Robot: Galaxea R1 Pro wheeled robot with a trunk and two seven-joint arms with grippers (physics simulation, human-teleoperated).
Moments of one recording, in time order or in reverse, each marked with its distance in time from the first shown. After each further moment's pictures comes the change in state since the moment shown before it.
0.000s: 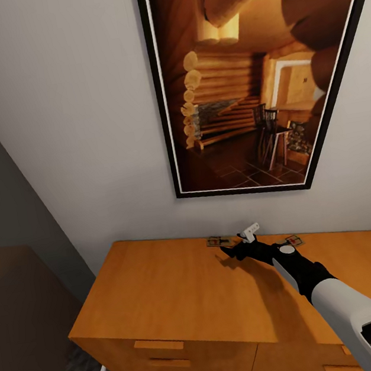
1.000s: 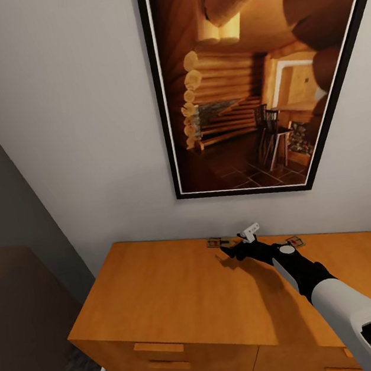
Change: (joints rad) left arm 0.000 0.000 0.000 0.000 0.000 0.000 0.000; right arm 0.000 0.000 0.000 0.000 0.000 0.000 0.000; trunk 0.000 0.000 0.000
